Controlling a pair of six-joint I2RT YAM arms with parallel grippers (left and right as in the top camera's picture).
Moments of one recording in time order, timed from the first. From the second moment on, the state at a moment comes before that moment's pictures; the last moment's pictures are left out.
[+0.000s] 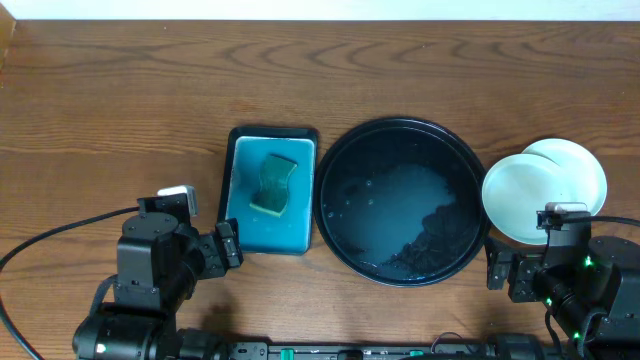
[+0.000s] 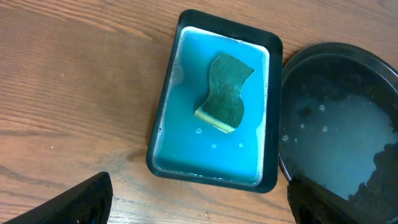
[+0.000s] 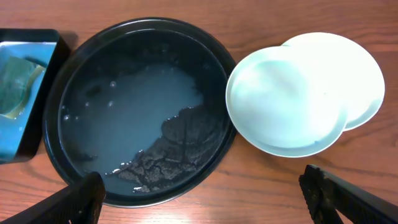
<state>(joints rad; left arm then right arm) -0.14 0.63 0.88 -1.05 0.02 -0.32 -0.01 0.58 0.98 -1.18 -0.10 0.01</state>
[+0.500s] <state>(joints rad) -0.14 0.63 0.88 -1.05 0.02 -0.32 -0.01 0.58 0.98 -1.21 -0.10 0.01</state>
